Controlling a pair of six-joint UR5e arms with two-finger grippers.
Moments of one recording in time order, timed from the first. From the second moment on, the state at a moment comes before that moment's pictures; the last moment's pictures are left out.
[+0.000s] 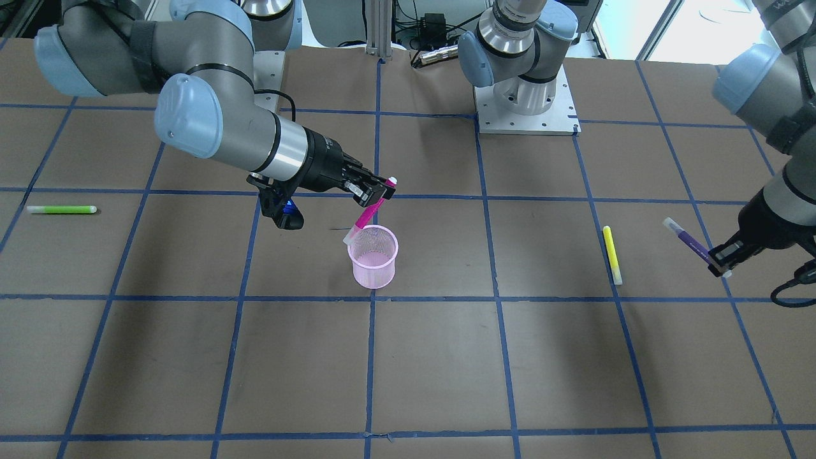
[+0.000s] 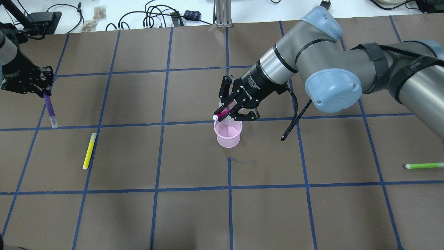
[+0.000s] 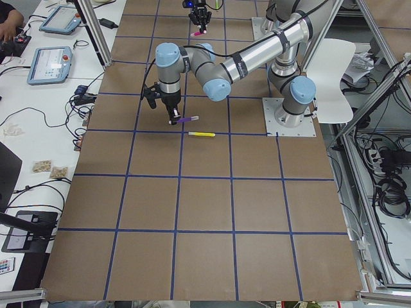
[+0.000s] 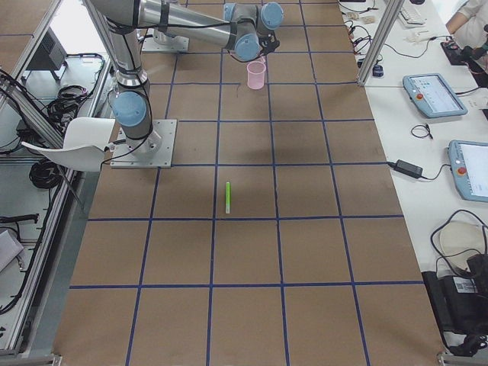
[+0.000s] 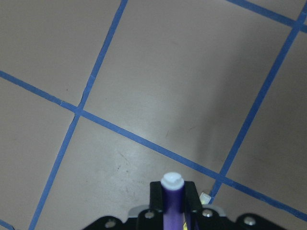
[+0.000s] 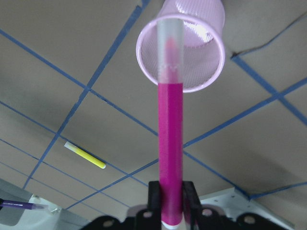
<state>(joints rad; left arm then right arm) -1.11 -1.80 -1.66 -1.15 1.68 0.06 1.71 -1.38 1.78 -1.80 -0.78 1.02</state>
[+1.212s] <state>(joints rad) -1.20 -1.79 -1.68 -1.14 1.68 -0.03 1.72 -1.26 1.82 -1.86 -0.64 1.08</state>
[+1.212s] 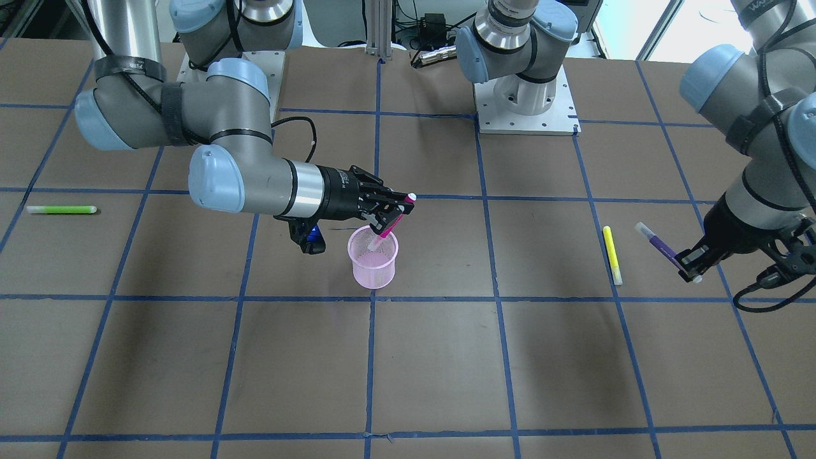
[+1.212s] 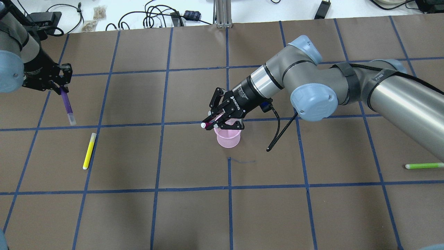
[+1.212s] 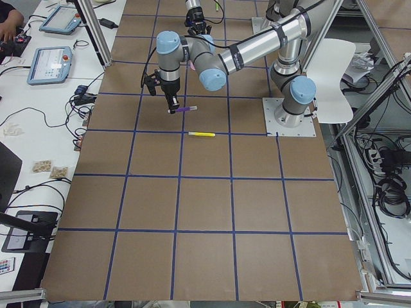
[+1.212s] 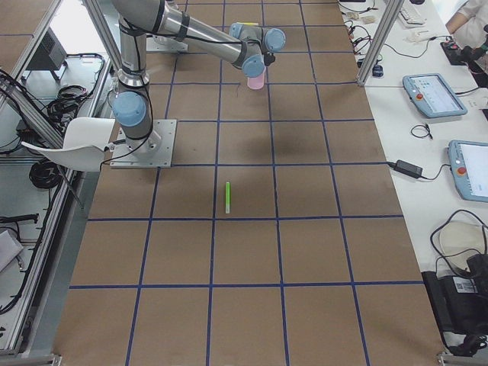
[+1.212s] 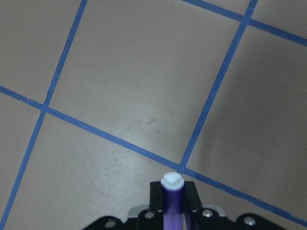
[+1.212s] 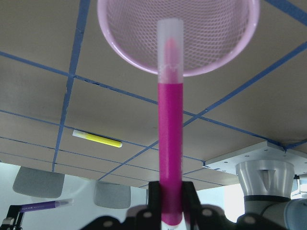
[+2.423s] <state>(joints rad) -1.35 -1.77 -1.67 -1.03 1.67 -0.12 1.60 -1.24 1.52 -1.70 -1.16 0.79</state>
